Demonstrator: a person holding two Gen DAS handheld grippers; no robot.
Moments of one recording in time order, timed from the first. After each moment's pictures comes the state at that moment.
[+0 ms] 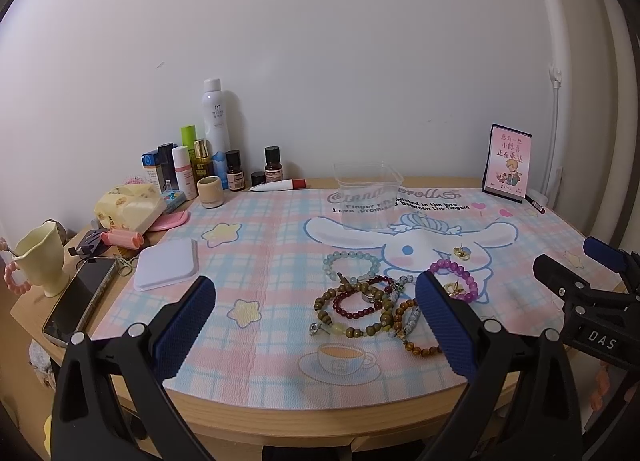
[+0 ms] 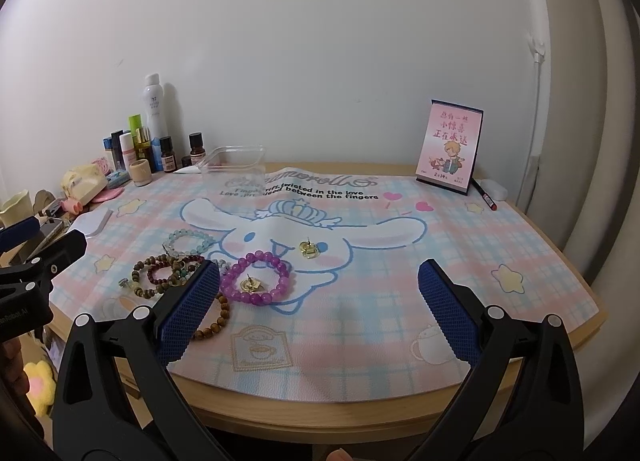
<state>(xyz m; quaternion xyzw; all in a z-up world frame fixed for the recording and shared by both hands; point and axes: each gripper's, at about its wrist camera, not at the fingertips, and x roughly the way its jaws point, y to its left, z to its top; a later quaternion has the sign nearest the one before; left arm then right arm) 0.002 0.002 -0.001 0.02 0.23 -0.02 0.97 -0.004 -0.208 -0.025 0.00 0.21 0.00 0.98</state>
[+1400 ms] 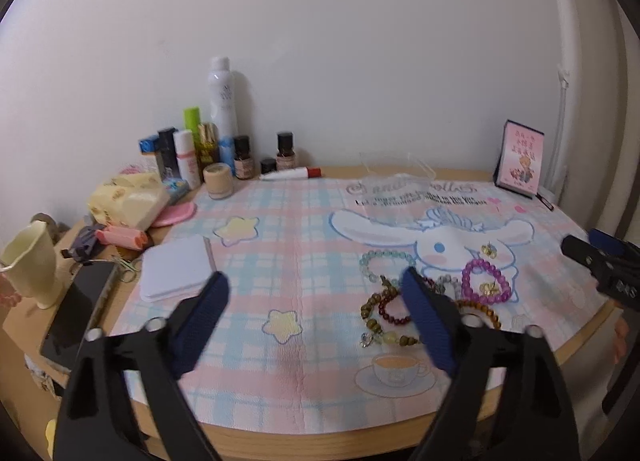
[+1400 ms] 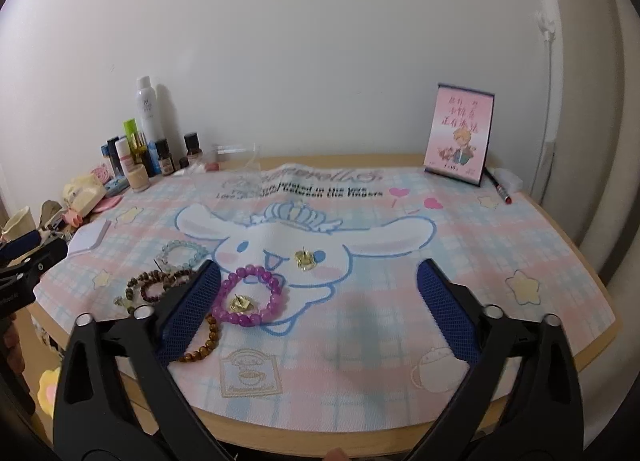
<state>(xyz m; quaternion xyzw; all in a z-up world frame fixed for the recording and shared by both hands) 0.040 0.055 -0.004 0.01 0.27 -0.04 0.96 0.037 -0.230 -0.027 0.03 0.25 0.03 0.97</state>
